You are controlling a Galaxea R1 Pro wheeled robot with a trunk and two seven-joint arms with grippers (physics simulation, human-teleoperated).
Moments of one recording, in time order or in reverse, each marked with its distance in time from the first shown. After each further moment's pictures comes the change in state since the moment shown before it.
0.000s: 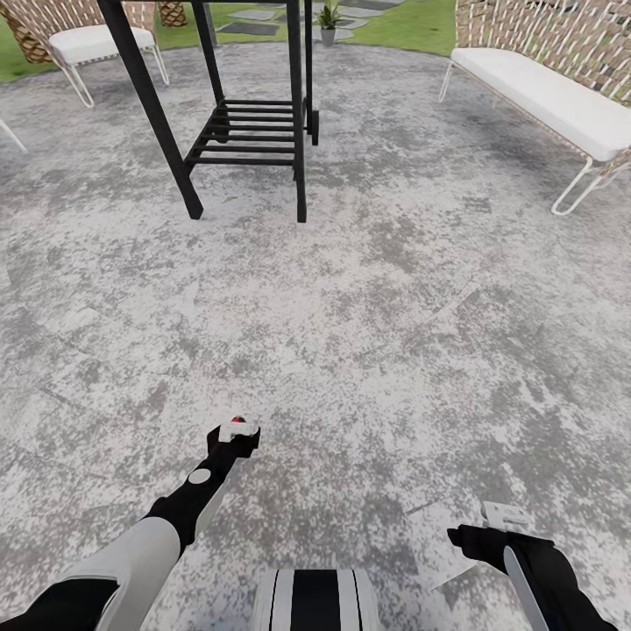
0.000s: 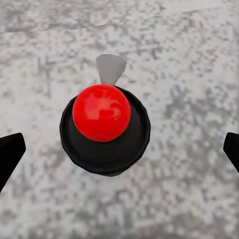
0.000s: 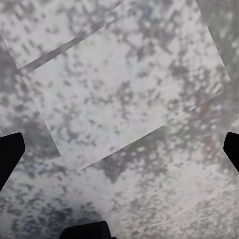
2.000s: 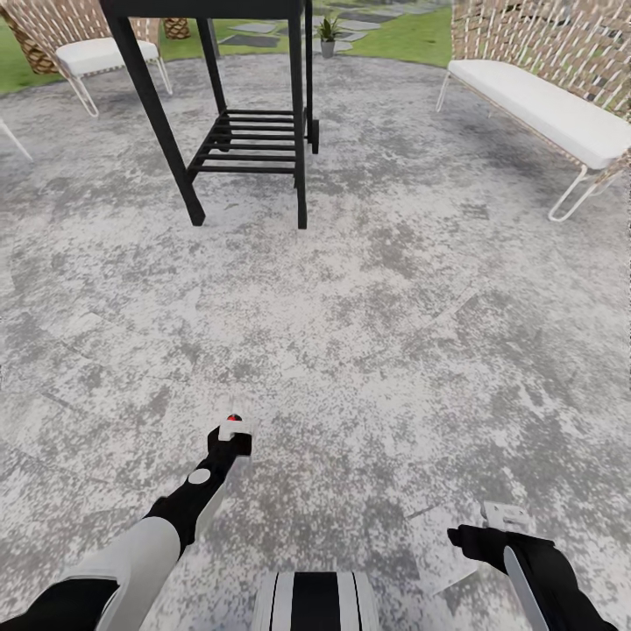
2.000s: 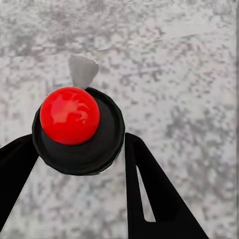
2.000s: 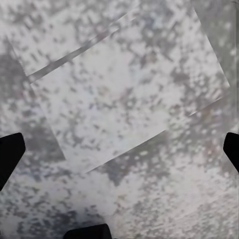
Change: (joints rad) left arm 0.000 0.000 -0.002 -0.002 0.000 -0.028 0.002; right arm 0.000 0.000 0.000 0.000 -0.001 0.000 0.000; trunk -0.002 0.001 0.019
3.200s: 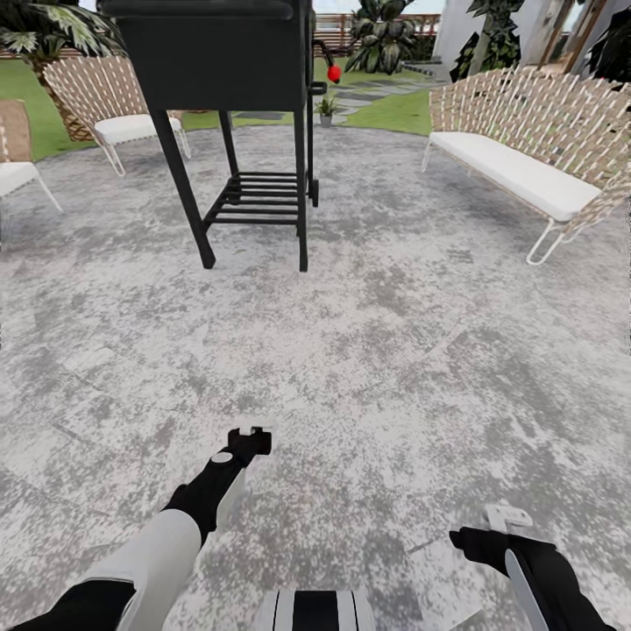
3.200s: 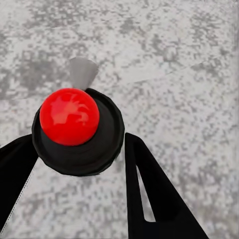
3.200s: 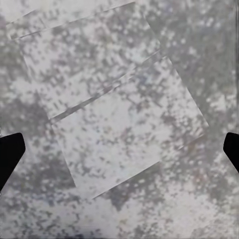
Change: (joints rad) left arm -0.002 -0.077 0.001 -0.116 0.000 0.308 -0.001; right arm 0.008 -0.002 -0.001 0.002 0.007 -0.011 -0.002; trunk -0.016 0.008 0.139
